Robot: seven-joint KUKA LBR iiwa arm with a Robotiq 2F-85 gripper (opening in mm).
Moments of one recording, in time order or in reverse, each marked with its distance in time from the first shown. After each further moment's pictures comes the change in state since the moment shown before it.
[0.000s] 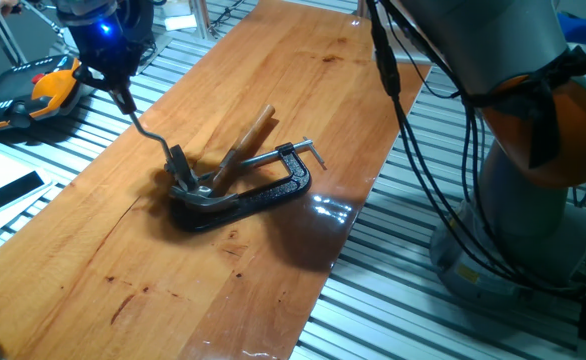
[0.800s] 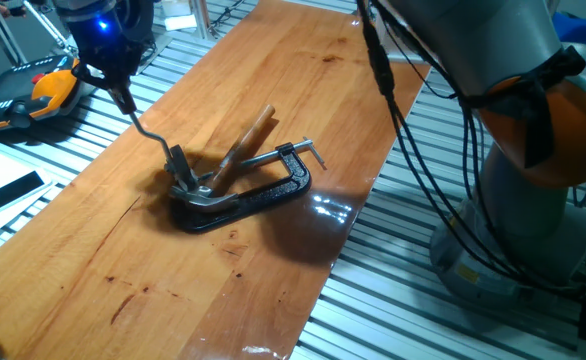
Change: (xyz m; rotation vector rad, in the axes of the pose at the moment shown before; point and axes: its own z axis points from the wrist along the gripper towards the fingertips) arm 0.000 0.000 0.000 0.016 0.044 0.076
